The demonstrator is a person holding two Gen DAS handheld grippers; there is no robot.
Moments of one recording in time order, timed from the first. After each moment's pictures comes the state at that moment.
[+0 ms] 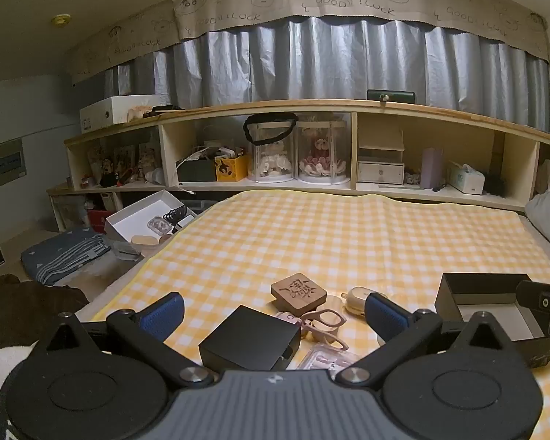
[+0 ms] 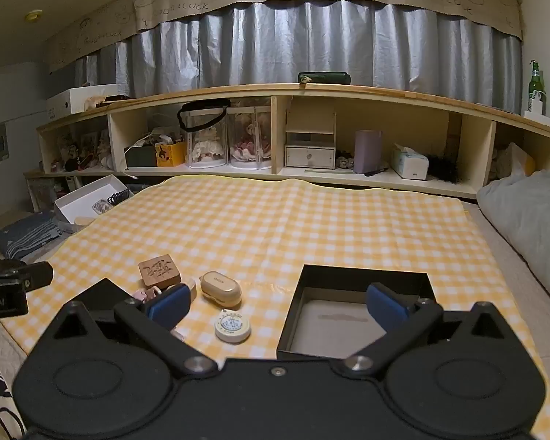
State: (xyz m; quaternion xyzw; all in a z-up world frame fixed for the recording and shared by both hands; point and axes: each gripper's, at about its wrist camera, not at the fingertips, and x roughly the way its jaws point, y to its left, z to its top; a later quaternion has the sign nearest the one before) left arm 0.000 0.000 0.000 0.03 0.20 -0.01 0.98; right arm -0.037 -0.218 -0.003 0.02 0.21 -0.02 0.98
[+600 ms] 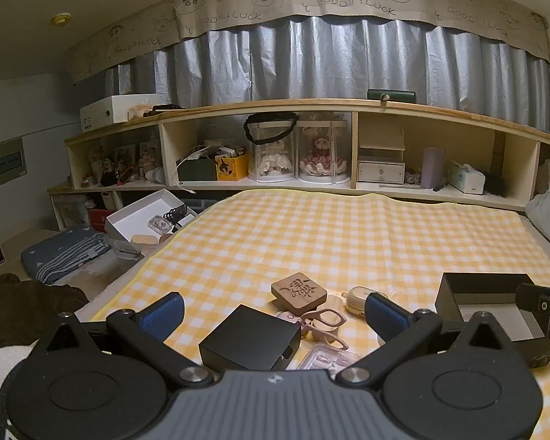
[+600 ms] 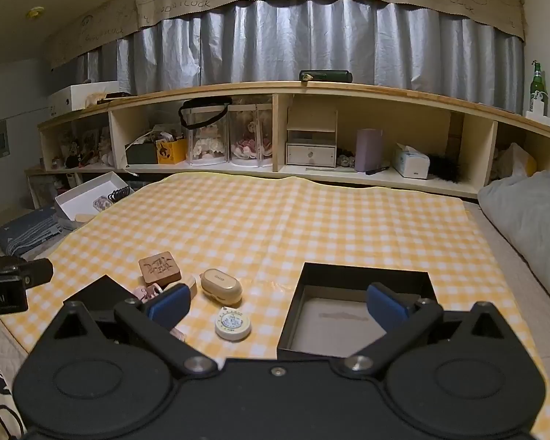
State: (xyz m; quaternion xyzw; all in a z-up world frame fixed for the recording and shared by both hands) left arm 0.000 0.000 0.000 0.03 0.20 -0.01 0.98; right arm -0.037 -0.216 -0.005 0.01 0.21 -0.02 0.98
